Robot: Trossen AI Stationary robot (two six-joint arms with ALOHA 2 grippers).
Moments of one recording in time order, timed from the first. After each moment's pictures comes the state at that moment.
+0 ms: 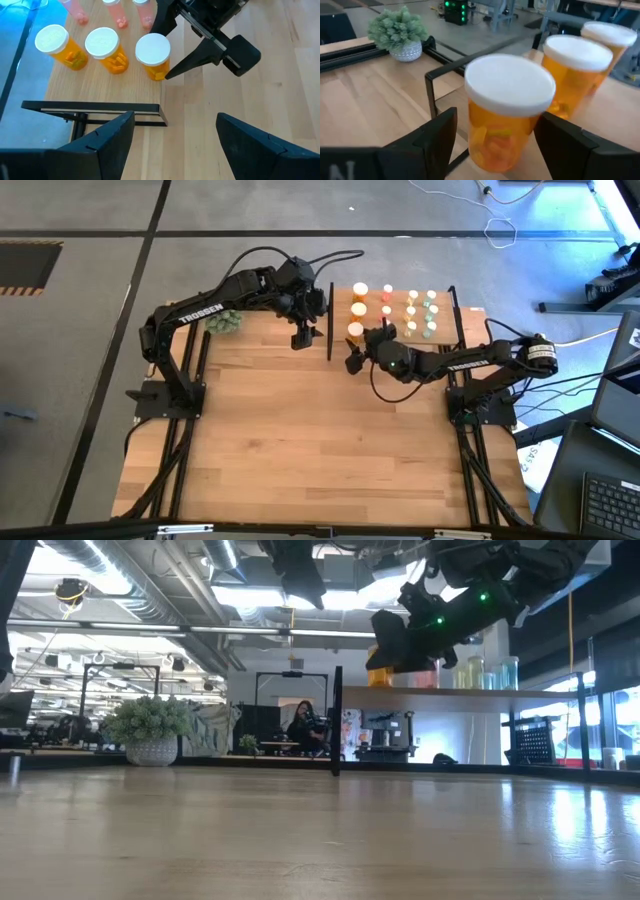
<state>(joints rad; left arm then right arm) 0.39 1.72 1.87 -0.90 0.11 0.30 -0.13 1.45 0.67 0.44 0.67 0.20</state>
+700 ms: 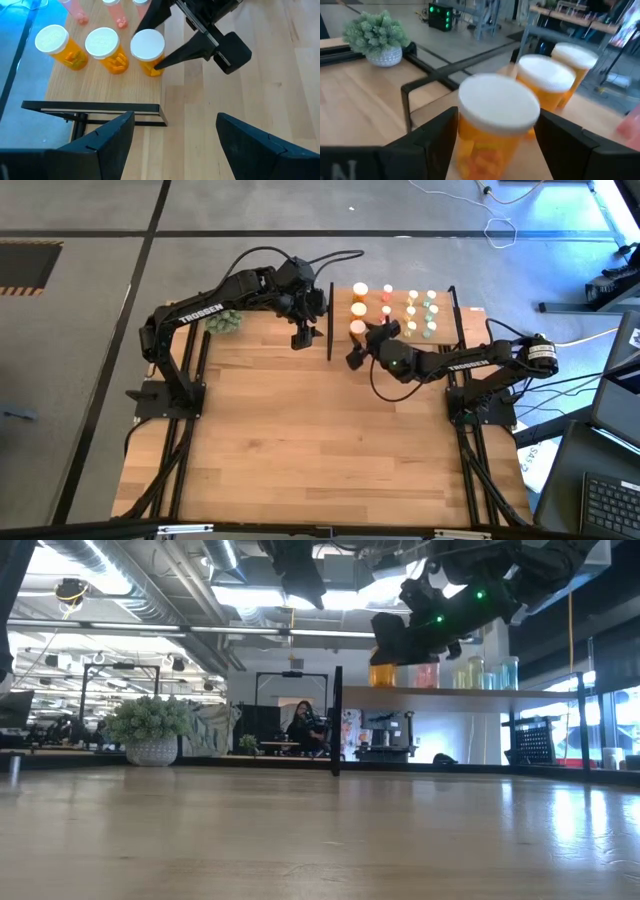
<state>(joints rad) 0.39 1.72 1.87 -0.90 0.11 0.30 -0.13 1.44 0.67 0.48 0.77 0.09</state>
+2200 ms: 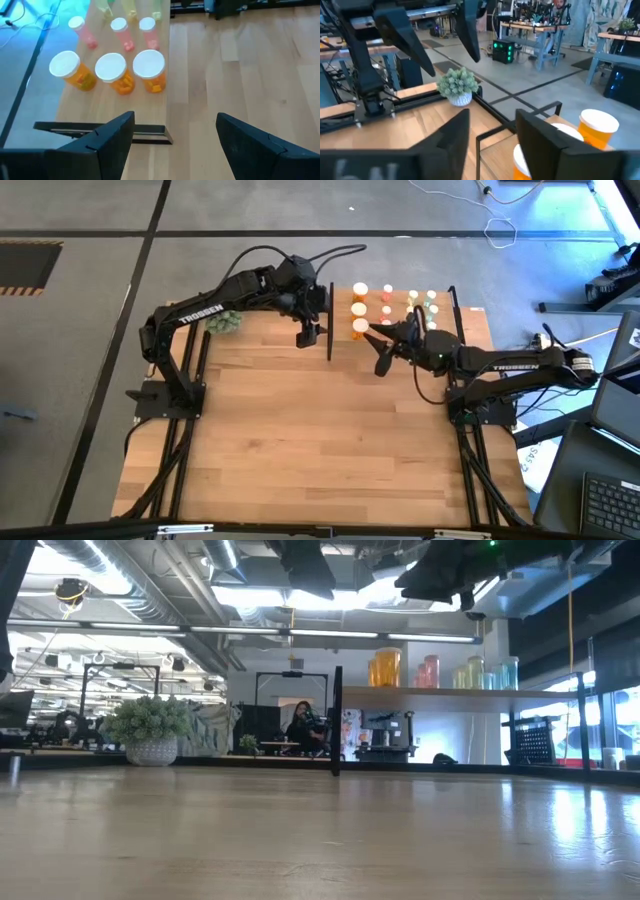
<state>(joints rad) 0.38 1.72 1.87 -0.82 0.11 0.30 -0.11 1.03 0.67 0.28 0.43 0.07</state>
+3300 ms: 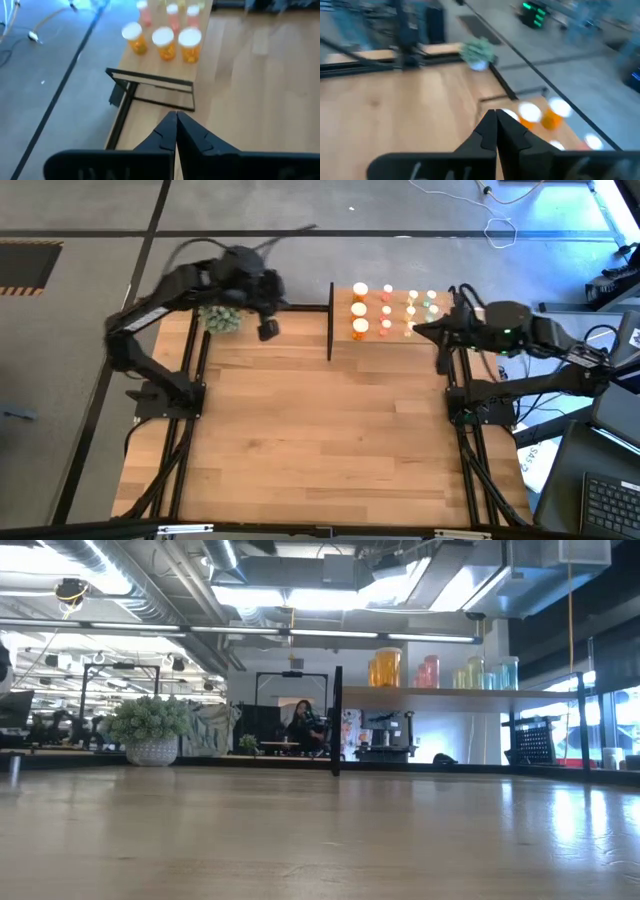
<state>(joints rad) 0.37 1.47 1.87 -1.04 -0.12 0.20 -0.11 0.82 1.22 -0.77 0.27 0.01</state>
